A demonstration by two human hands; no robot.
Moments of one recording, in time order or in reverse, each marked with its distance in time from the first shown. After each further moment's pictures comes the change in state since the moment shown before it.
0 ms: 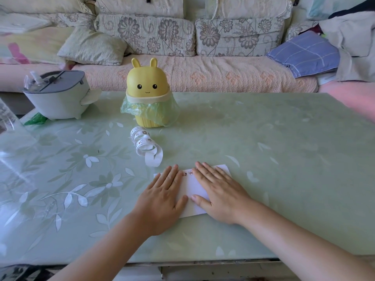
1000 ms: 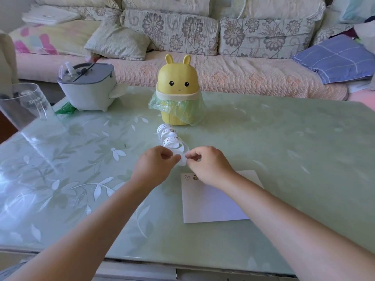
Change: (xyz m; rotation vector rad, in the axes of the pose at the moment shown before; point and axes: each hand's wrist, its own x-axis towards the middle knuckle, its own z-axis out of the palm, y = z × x) left_hand 0.027 -0.071 -0.057 -0.688 0.305 -0.574; right_hand 0.098 -0.073 -0.037 0.634 0.200 0.279
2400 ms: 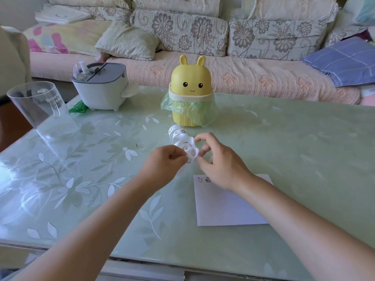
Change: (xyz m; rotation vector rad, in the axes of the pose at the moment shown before) left_hand -0.009 -0.002 -0.026 -0.218 -0.118 0.097; right_hand -0.008 -0.013 -0.010 -0.076 0.022 -0.305
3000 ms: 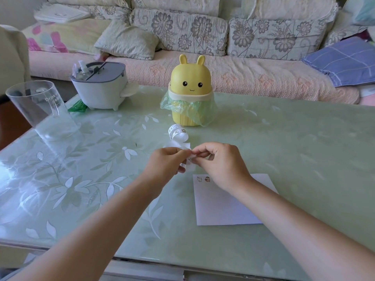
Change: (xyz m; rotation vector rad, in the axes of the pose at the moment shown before) left_hand -0.005 0.012 0.007 -0.338 -0.037 -0.214; right_hand -0.002 -0.001 0.010 0.209 0.163 0.073
